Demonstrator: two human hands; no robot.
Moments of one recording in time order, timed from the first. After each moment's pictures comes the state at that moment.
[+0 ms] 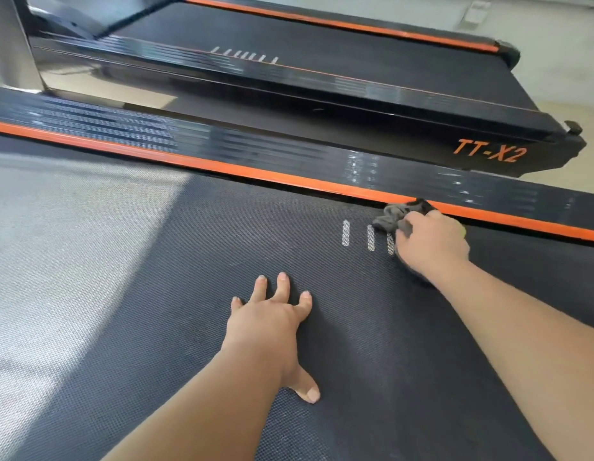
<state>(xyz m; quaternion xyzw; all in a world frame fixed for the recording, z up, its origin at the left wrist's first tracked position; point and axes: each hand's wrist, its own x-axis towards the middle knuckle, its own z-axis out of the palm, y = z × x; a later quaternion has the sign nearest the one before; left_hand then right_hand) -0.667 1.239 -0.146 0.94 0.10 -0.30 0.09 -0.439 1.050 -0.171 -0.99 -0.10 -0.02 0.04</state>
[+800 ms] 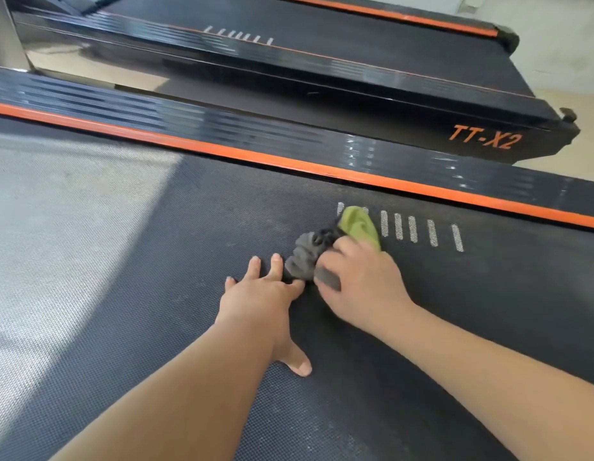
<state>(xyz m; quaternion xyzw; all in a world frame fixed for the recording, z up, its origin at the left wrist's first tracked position) -0.668 1.239 -0.144 0.94 0.09 -0.30 0.09 -0.563 1.079 -0.188 -0.90 -0.41 -0.09 0.09</state>
